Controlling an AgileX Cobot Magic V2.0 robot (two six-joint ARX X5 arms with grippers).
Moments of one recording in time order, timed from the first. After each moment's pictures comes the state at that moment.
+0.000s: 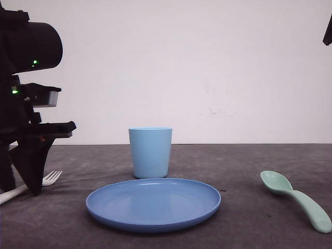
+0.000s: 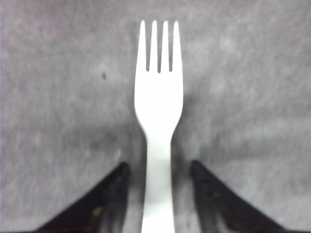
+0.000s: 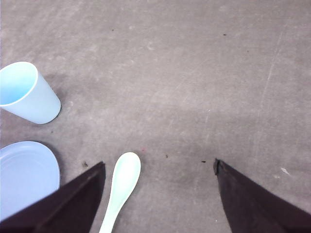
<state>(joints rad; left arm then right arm) -0.42 1.50 0.81 -0.51 -0.08 -0.25 0.16 0.77 0.82 -0.69 -0.16 0.14</state>
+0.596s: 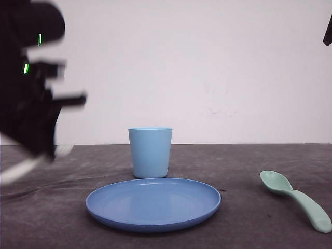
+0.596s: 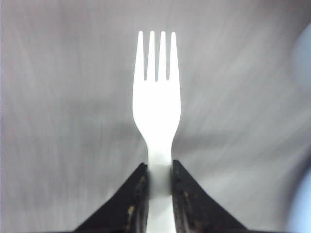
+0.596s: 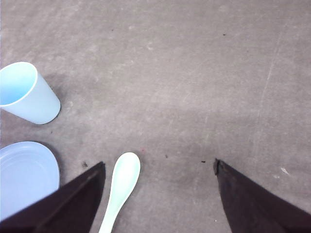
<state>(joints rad) -0.42 1.39 0.88 -0.43 -0.08 -0.25 0.16 0.77 0.82 -0.69 -0.16 0.14</state>
